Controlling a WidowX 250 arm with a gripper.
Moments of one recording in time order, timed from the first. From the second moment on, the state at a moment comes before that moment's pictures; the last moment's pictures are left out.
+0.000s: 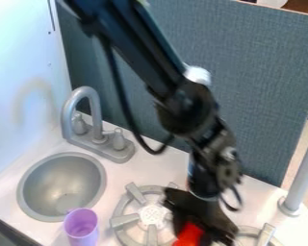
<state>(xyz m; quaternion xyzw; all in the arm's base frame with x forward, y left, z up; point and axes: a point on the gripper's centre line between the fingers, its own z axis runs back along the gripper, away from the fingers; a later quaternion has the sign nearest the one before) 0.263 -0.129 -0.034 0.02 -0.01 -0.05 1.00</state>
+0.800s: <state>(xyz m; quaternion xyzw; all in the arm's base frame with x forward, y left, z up) 0.280 -0.030 -0.050 0.05 0.02 0.11 0.99</state>
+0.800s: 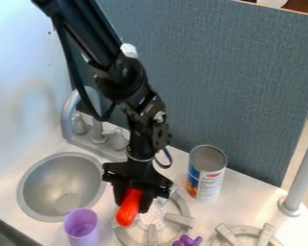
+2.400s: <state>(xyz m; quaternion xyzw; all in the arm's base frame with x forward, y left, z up) 0.278 -0.053 -0.046 0.00 -0.02 0.13 0.99</state>
